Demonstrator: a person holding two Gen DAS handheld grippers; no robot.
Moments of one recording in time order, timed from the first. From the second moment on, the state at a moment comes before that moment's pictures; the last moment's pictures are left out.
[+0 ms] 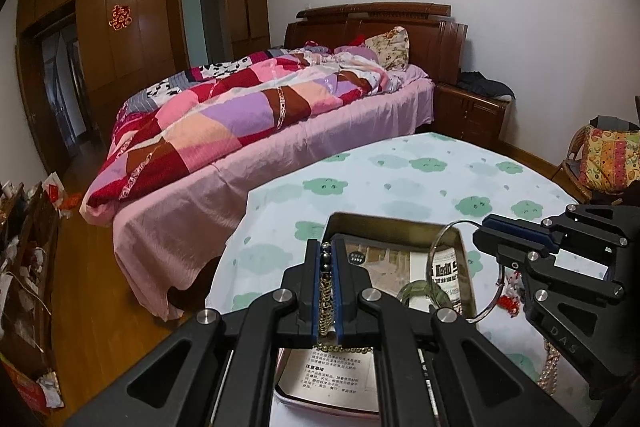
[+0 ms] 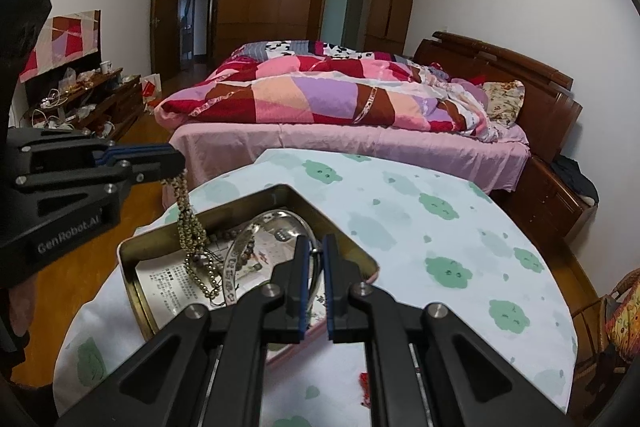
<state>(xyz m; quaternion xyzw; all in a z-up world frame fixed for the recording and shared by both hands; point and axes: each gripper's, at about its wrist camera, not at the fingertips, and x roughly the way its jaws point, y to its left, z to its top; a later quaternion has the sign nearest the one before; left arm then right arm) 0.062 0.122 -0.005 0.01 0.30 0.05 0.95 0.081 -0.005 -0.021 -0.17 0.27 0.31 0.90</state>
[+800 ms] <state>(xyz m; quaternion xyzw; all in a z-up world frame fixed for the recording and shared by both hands) 0.078 0.133 -0.053 0.00 0.36 0.07 0.93 0.089 0.024 -0.053 -0.19 0.31 0.31 0.88</state>
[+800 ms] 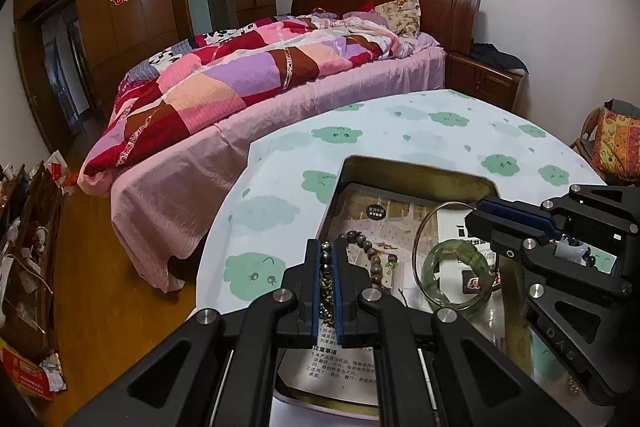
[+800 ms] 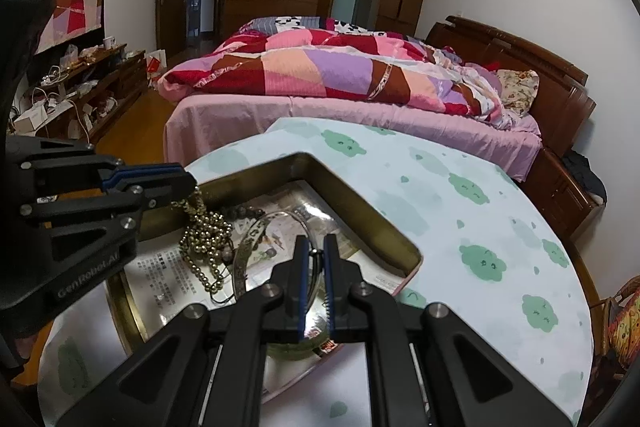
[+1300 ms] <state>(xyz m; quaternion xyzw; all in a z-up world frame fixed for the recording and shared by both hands) 0.082 0.131 -0.063 0.00 0.37 0.06 0.93 0.093 0.028 -0.068 -0.20 0.33 0.31 0.87</state>
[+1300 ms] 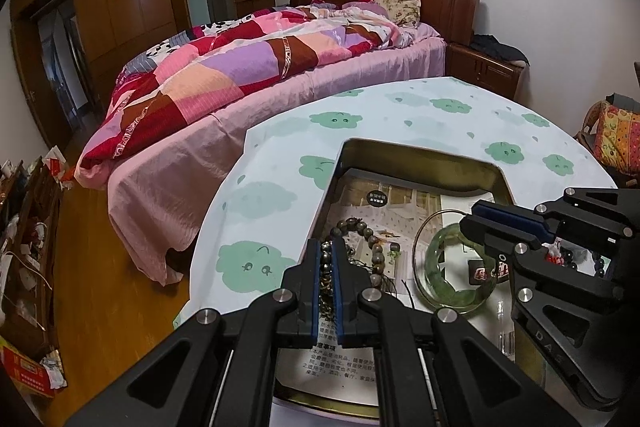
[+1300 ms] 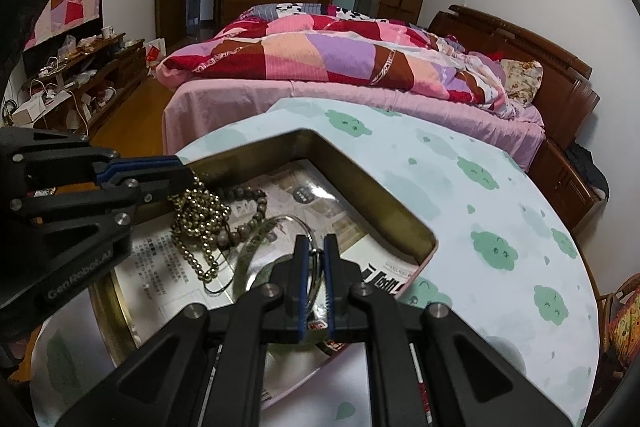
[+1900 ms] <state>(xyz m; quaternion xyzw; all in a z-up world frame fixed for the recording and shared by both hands) 0.082 0.128 -0.064 0.01 0.37 0.06 0.93 0.092 0.029 -0.071 -0.20 0.33 0.31 0.87</state>
